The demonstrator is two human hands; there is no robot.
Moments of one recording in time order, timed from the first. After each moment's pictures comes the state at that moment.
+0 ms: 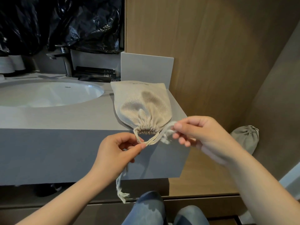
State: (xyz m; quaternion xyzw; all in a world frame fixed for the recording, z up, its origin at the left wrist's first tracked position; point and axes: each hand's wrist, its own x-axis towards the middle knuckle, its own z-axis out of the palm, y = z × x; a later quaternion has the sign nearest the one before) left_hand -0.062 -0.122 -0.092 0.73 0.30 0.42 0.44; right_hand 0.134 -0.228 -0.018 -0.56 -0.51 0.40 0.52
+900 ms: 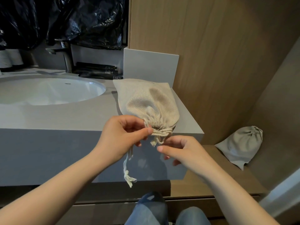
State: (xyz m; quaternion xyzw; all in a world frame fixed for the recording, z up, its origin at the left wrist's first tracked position) left_hand -0.051 -0.087 -0.066 0.72 0.23 0.41 0.51; right_hand 0.108 -0.197 -0.068 -0.70 -0.48 0.32 0.41
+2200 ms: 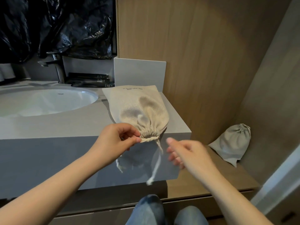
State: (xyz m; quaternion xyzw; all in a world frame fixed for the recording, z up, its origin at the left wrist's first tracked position) left_hand -0.053 -0.076 -0.077 0.82 0.26 0.34 0.37; right_hand 0.114 -0.229 -0.074 -0.75 -0.41 0.21 0.48
